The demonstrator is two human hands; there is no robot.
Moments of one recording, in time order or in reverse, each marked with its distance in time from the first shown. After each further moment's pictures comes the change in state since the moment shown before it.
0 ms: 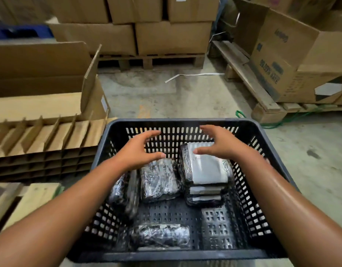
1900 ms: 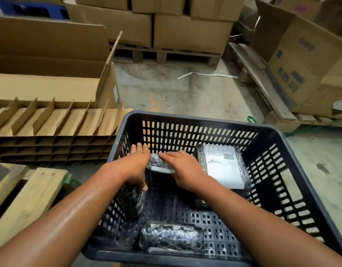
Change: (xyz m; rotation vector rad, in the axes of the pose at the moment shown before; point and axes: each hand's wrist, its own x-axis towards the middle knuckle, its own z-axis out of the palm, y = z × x) left_hand -0.036 -0.031 -0.011 0.541 -0.391 -0.323; right_hand 0.013 -0.060 0.149 -0.480 -0.021 -0.440
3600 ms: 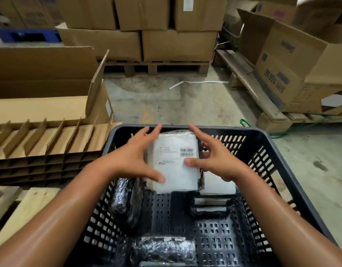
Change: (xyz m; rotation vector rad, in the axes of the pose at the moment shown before) left_hand -0.023 0.030 -0.053 -0.327 0.243 0.349; right_hand -0.050 0.064 -0.090 1.209 0.145 0.146
